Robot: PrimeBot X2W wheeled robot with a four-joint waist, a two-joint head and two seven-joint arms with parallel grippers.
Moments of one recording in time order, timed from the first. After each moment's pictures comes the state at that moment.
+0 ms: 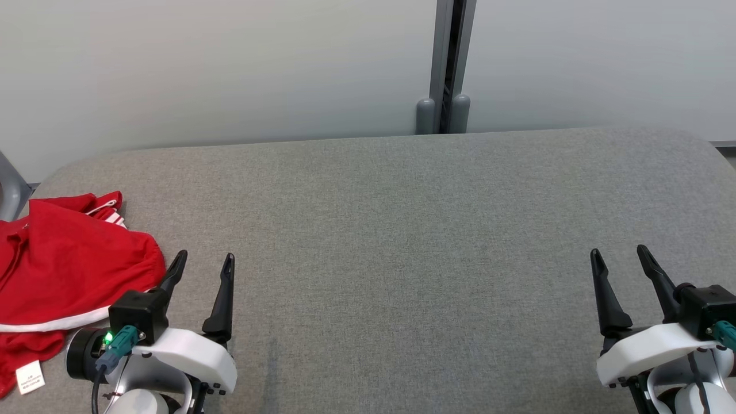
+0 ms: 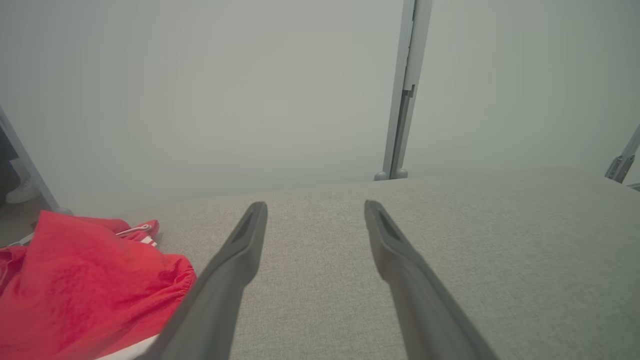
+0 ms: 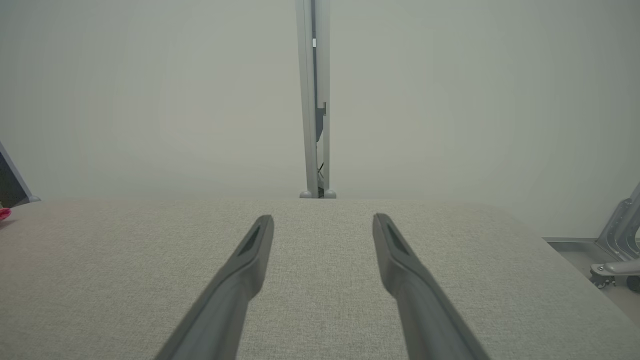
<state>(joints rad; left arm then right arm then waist) -0.10 0.20 -0.19 0.13 -0.30 0.07 -0.05 -0.10 -0.08 -0.04 0.18 0.13 0.13 -0.10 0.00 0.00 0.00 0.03</state>
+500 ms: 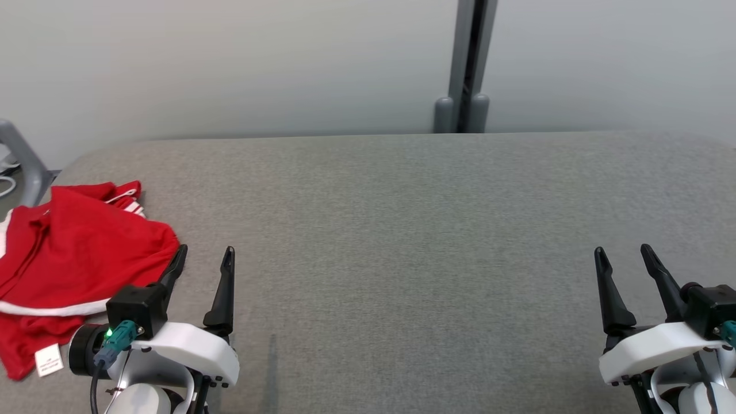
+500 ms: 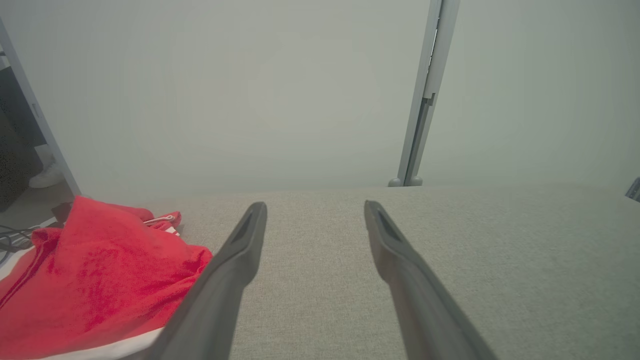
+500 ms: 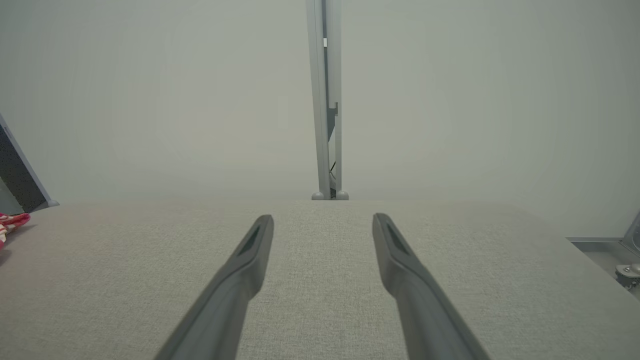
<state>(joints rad) -0.11 0.20 -0.19 0.13 -0.32 0.08 -0.05 -0.10 -0.08 -0.04 0.18 0.16 0.13 -0.10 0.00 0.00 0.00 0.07</state>
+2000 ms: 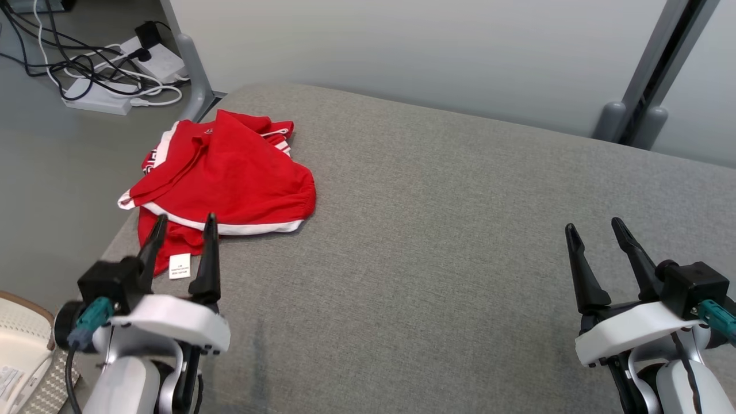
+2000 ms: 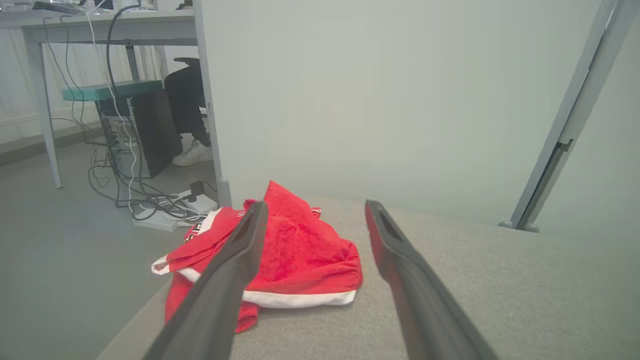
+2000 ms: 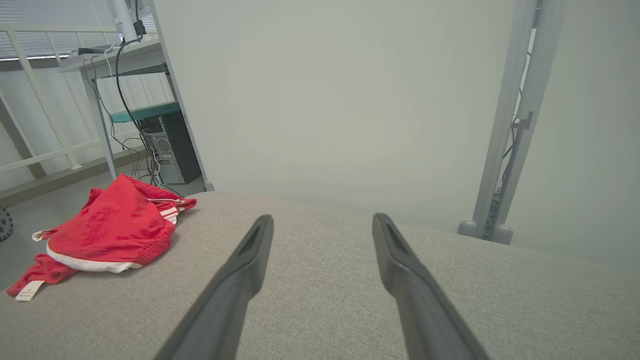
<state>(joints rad) -0.15 0.19 -0.17 0.12 -0.38 0.12 -0.09 -0.16 -0.07 0.03 0.15 0.18 0.13 -0.10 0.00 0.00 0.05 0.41</state>
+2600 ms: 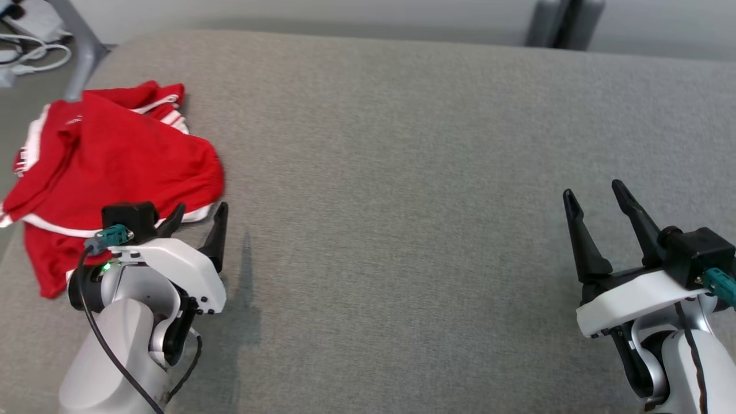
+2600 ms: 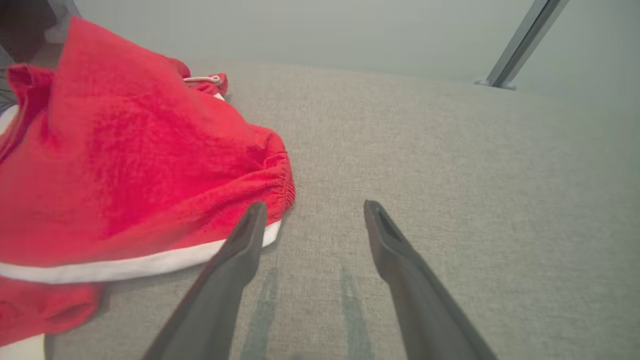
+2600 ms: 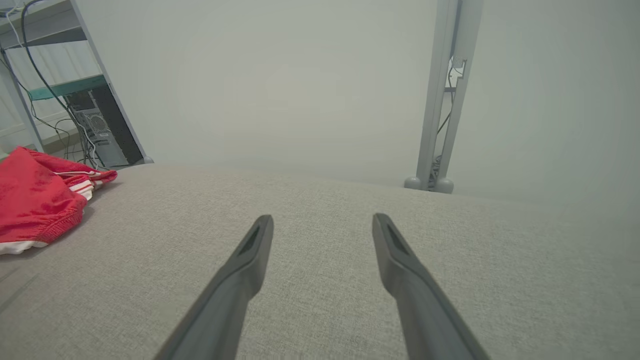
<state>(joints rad) -0.43 0.20 -0.22 0.48 -0.46 0.00 0.09 -0.23 -0.10 0.07 0.10 0.17 0.13 -0.06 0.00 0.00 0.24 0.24</state>
